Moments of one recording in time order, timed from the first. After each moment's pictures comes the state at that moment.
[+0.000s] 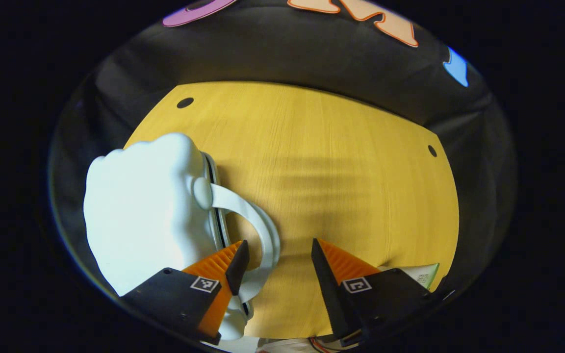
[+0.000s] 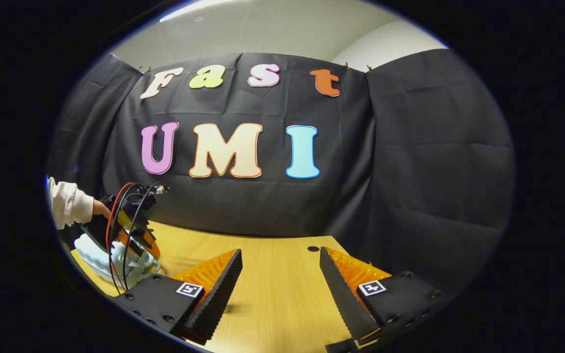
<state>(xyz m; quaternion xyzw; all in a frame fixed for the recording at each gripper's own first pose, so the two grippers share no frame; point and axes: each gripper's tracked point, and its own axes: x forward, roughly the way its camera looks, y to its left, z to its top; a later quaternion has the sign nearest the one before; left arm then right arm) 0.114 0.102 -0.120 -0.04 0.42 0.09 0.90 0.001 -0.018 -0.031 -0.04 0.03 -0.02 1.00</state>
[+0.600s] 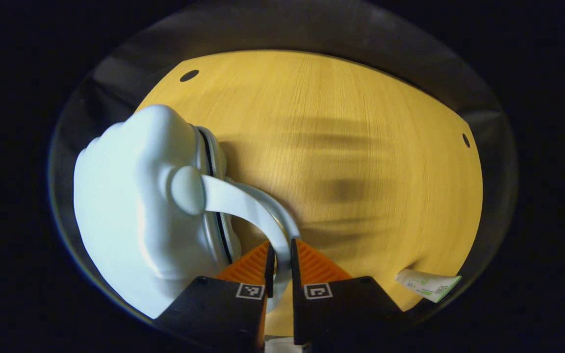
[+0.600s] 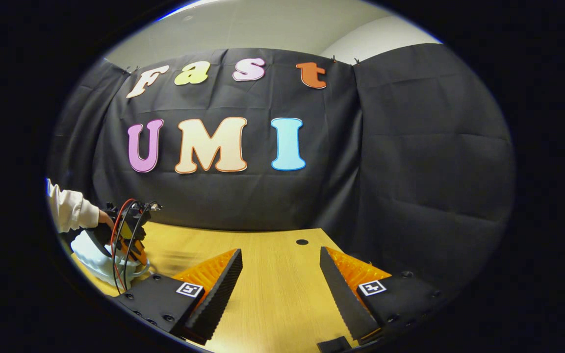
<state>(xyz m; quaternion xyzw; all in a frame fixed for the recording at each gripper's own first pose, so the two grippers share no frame) 0.128 0.127 -0.163 -0.04 0.50 0.14 0.86 0.004 -0.048 -0.044 -0.03 0.05 -0.05 1.00</state>
